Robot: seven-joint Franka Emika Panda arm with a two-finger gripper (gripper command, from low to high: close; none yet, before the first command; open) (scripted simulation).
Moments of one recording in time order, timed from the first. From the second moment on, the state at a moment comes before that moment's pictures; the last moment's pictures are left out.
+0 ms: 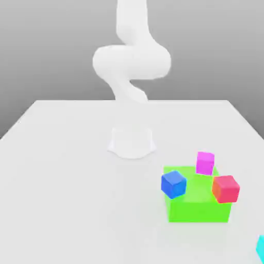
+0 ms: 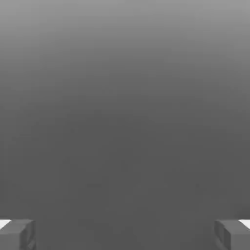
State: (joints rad) arm 0.06 -0.71 -0.02 -2.29 0.01 2.32 0.72
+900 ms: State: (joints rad) arm 0.45 0.27 0.06 -2.16 0.04 2.54 -0.09
